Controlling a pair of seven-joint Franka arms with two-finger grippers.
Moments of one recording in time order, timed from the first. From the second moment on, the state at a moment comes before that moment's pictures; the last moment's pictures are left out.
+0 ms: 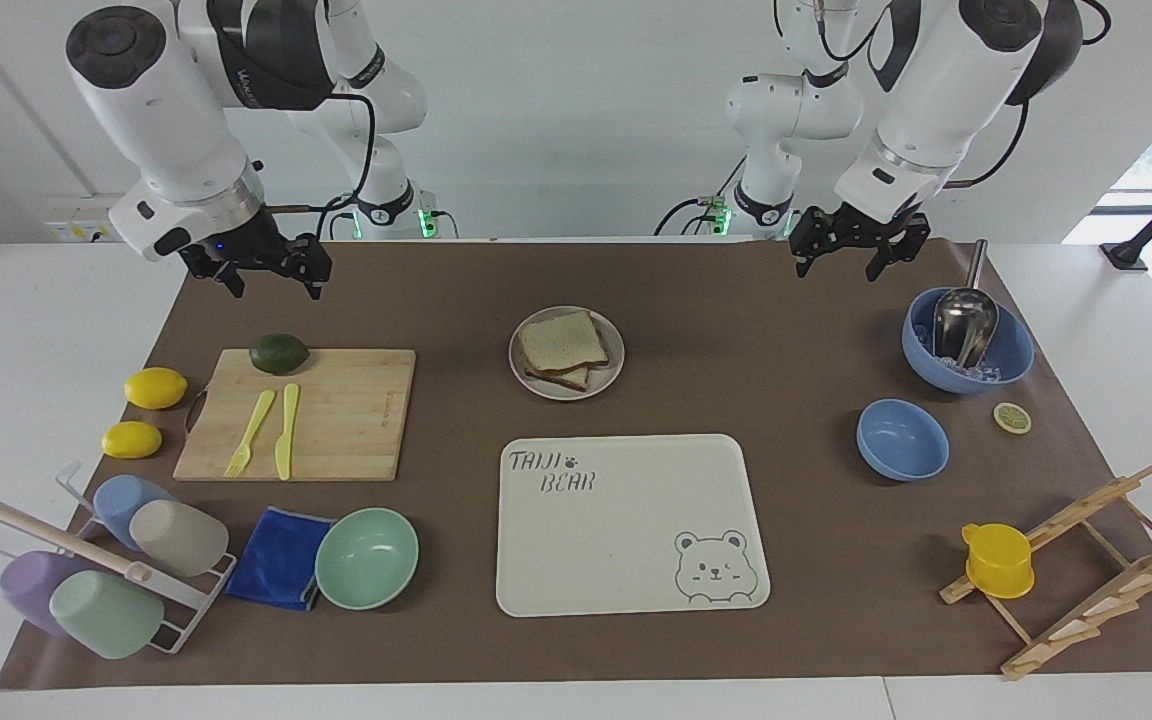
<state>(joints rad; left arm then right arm) -0.26 -0.11 -0.03 -1.81 -0.05 1.67 -0.11 0.06 0.06 -0.02 -1.58 -0.04 1.49 0.08</state>
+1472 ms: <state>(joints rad) -0.59 0.10 -0.03 -2.18 -0.18 2.30 -0.43 0.05 0.01 -0.06 -1.63 -0.04 1.46 0.07</state>
